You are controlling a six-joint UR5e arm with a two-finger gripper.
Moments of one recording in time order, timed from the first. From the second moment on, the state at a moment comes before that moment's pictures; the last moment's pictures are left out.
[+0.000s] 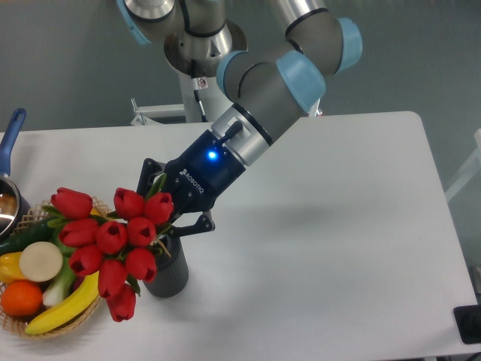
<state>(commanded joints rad) 2.47 -1.87 -1.66 -0.65 0.40 0.82</state>
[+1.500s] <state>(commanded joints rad) 2.50 -1.95 -1.85 -0.65 0.40 1.06</state>
